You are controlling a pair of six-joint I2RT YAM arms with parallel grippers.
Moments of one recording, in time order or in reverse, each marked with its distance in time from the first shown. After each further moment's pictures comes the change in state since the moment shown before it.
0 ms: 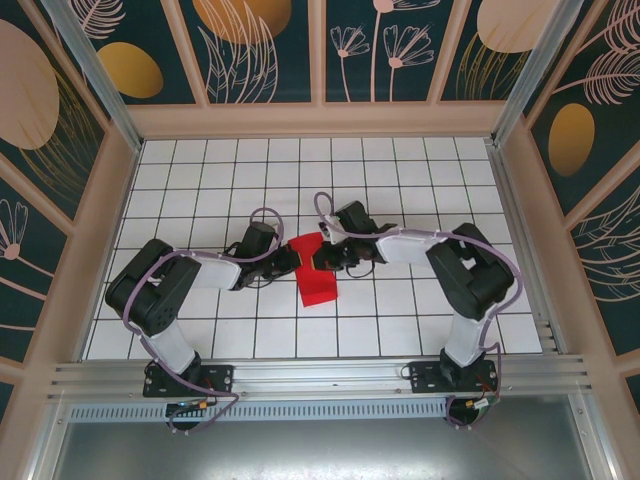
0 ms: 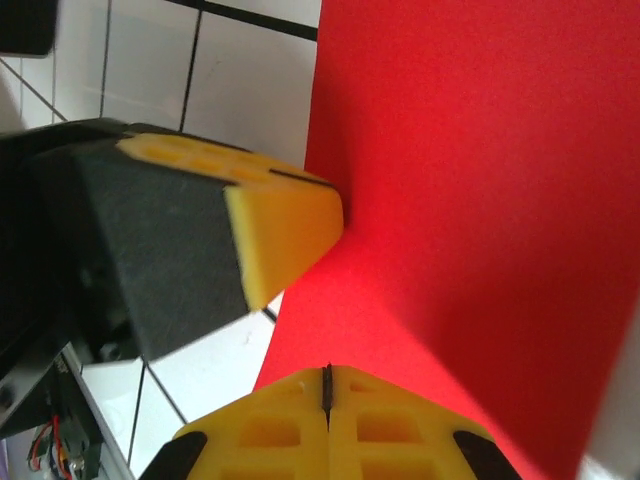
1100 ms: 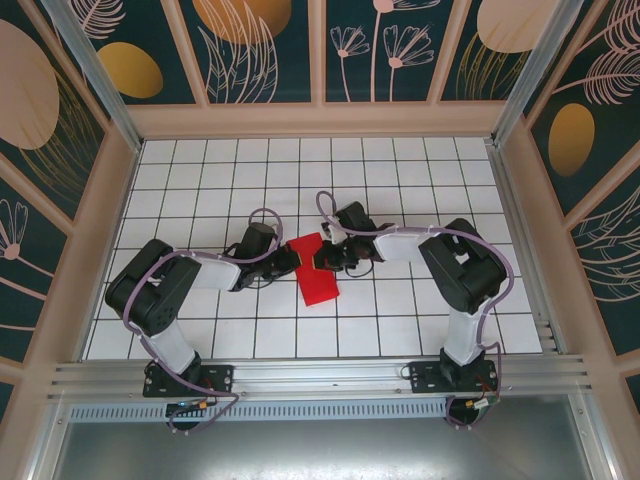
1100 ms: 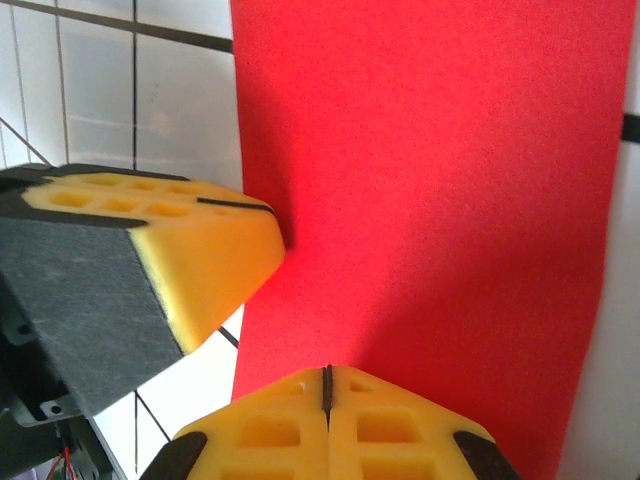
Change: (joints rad) left arm 0.001 -0.001 -0.013 0.023 0.000 -0.024; right arm -0.021 0.041 0.009 0.001 -0.002 0.075
